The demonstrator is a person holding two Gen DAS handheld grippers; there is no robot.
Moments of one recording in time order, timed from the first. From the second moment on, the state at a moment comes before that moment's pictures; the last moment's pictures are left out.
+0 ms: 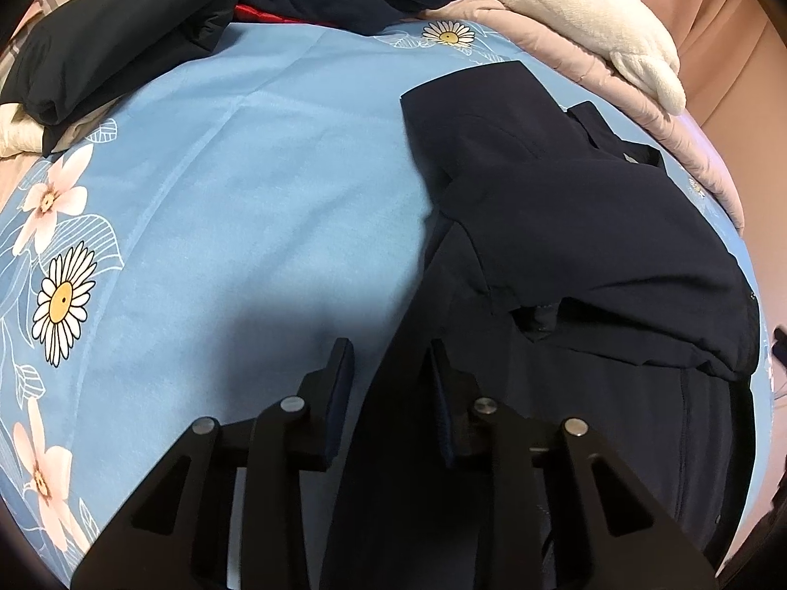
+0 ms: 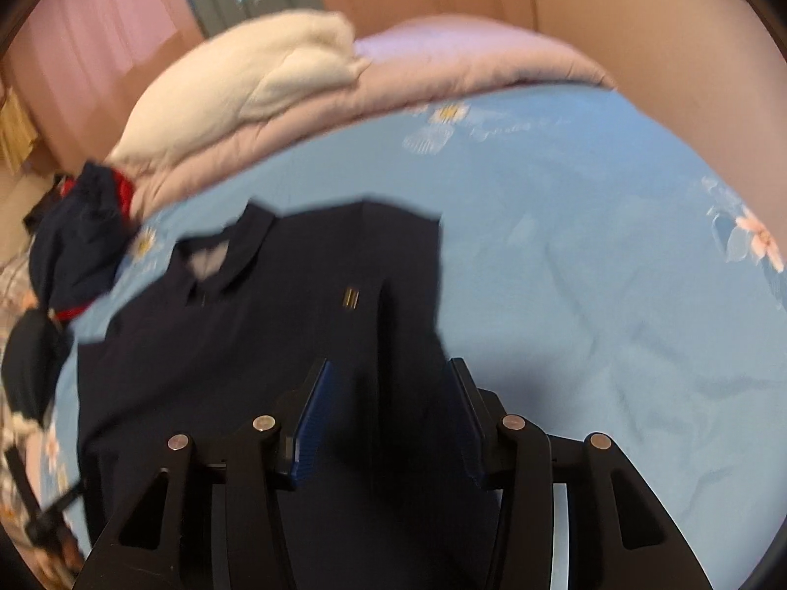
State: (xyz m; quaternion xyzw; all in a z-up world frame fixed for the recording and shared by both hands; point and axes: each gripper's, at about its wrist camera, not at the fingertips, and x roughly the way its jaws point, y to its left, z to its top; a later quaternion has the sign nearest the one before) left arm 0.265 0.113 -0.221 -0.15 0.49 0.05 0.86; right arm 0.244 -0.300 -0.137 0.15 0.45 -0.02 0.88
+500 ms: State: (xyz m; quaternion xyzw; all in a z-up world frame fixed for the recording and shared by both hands) left arm 0.256 0.110 -0.221 -0.14 0.49 0.05 0.86; right arm 0.232 -0.286 -0.138 0.12 0.42 -0.03 0.90
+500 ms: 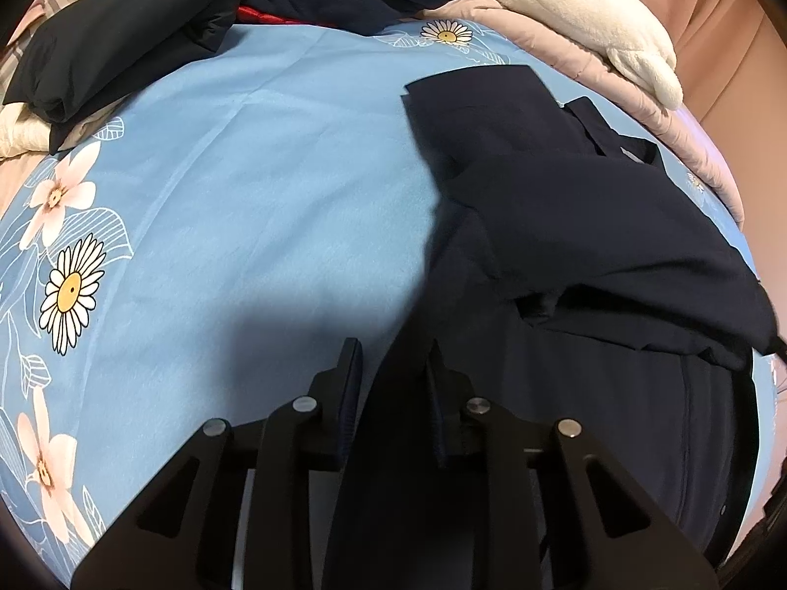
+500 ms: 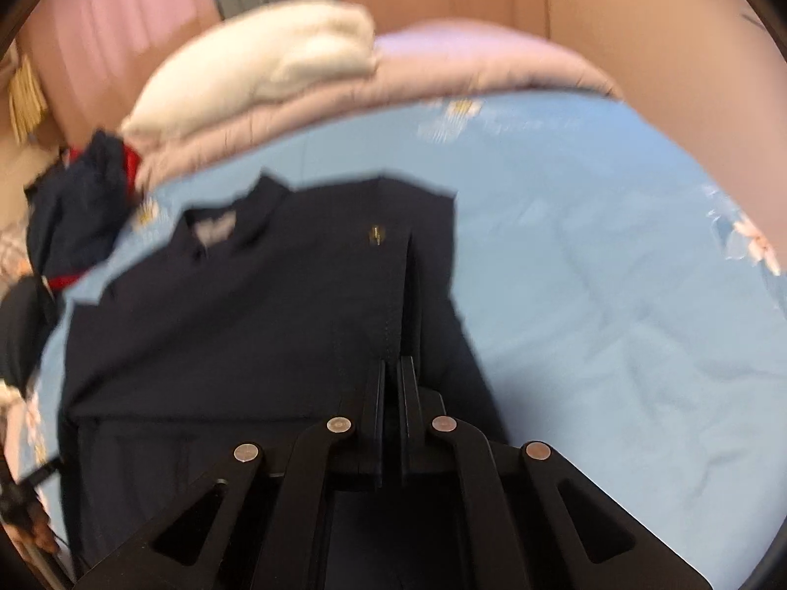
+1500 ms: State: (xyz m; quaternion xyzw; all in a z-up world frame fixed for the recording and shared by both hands) left arm 0.256 0.103 -0.224 -0.13 0.49 0.06 0.86; right arm 0.244 -0.297 -0.194 0.11 0.48 -0.06 0.87
